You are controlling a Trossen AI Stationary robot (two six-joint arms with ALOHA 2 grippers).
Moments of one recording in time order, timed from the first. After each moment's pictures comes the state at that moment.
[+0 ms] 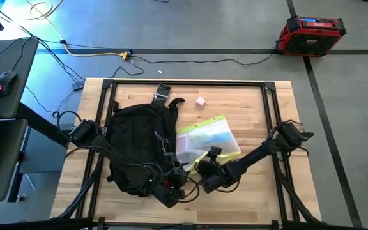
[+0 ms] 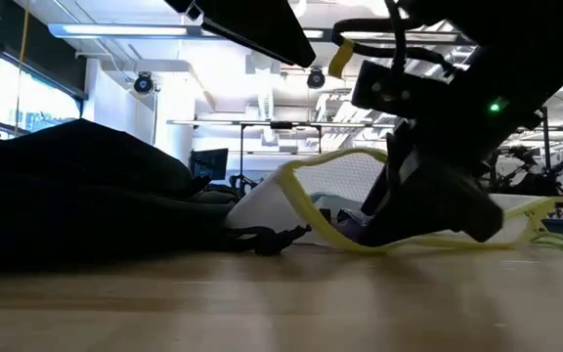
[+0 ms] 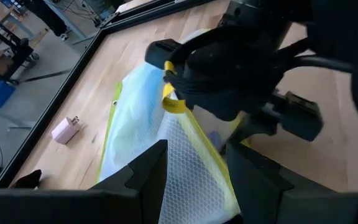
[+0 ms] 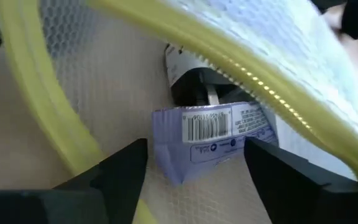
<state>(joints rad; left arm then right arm) -0.59 1.94 1.40 -0.38 -0.95 -0.31 0.50 2.00 1.11 -0.40 0.79 0.53</state>
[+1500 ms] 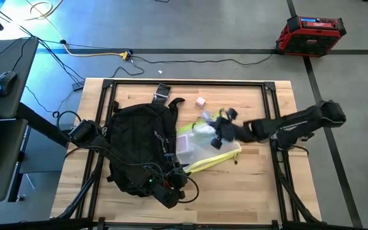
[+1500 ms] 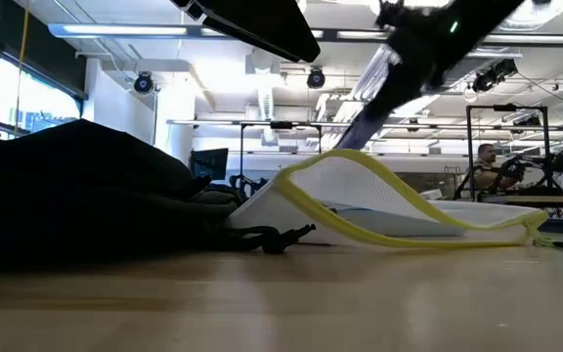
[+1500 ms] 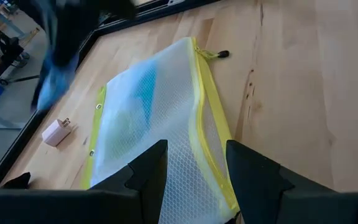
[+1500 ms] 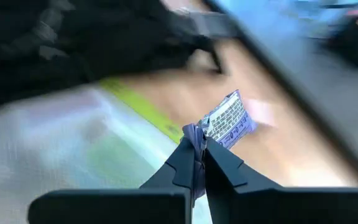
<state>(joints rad) -0.60 1.94 1.40 -0.37 -0.93 -0.31 0.10 1.33 0.76 -0.15 0.53 0.24</state>
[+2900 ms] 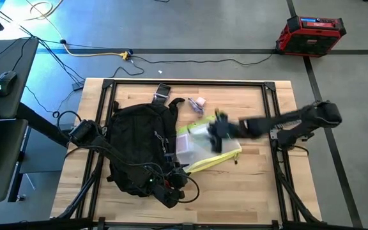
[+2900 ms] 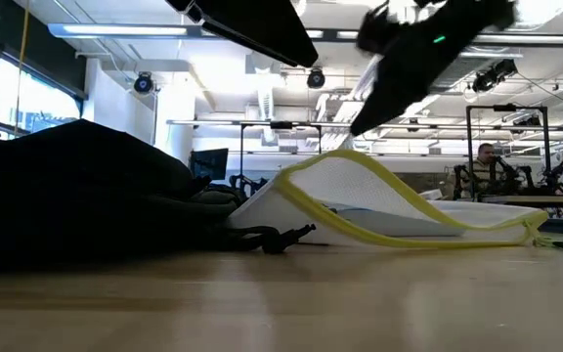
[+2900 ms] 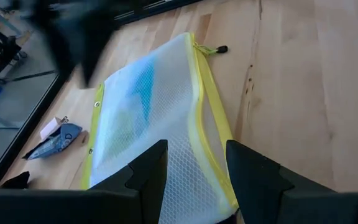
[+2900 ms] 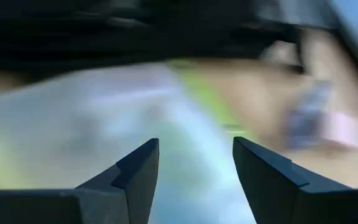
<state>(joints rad) -0.59 1.94 1.40 -0.39 -0.91 -0.31 0.15 1.39 0.81 -0.21 0.29 0.15</state>
